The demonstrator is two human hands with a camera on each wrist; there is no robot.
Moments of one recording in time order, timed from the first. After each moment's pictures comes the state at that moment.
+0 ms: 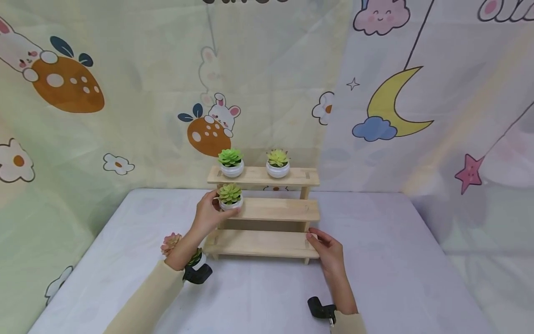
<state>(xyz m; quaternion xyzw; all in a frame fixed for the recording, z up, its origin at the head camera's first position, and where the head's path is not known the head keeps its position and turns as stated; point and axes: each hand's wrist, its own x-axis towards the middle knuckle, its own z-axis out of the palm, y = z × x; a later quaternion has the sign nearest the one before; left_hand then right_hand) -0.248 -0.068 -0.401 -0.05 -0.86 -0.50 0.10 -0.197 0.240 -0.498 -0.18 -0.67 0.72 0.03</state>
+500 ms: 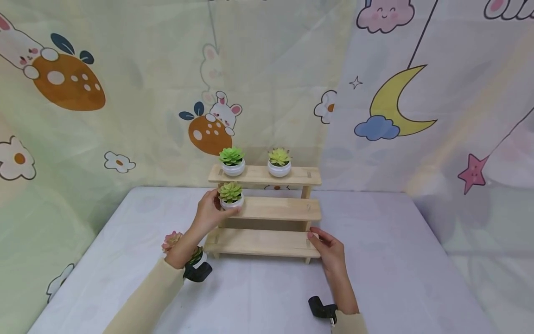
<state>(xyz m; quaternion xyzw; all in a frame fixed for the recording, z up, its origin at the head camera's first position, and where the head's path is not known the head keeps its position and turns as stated) -0.249 -0.070 -0.399 -0.05 -0.87 -0.49 0.08 -0.197 0.240 -0.496 -0.18 -0.67 0.72 0.02</state>
